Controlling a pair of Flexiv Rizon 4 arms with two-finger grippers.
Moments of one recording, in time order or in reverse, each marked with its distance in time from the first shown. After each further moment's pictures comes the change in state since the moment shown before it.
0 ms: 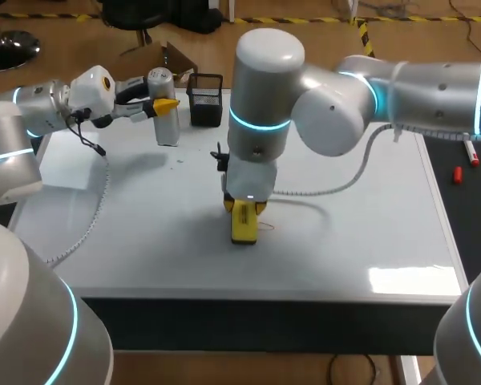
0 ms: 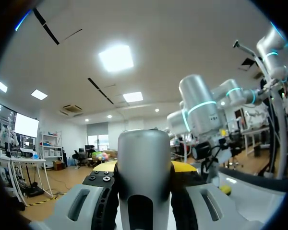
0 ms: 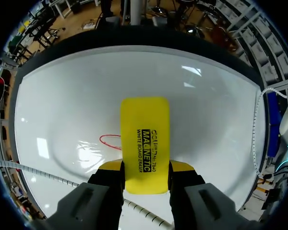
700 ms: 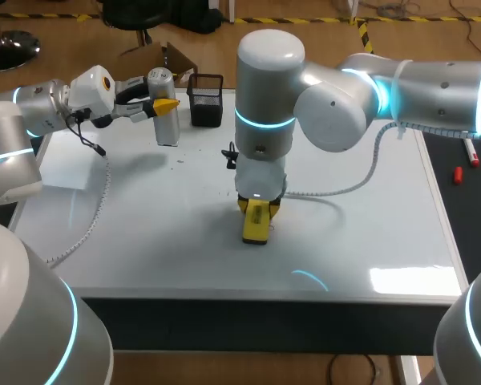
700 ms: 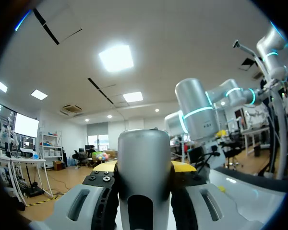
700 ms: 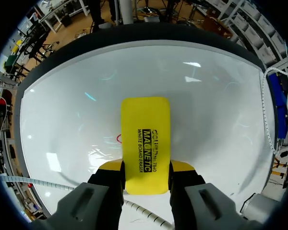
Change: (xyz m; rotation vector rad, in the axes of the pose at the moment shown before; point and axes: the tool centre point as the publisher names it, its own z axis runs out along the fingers) left arm 0.000 0.000 0.000 0.000 0.000 0.000; right arm 0.038 -0.008 0.008 -0.016 0.074 0.151
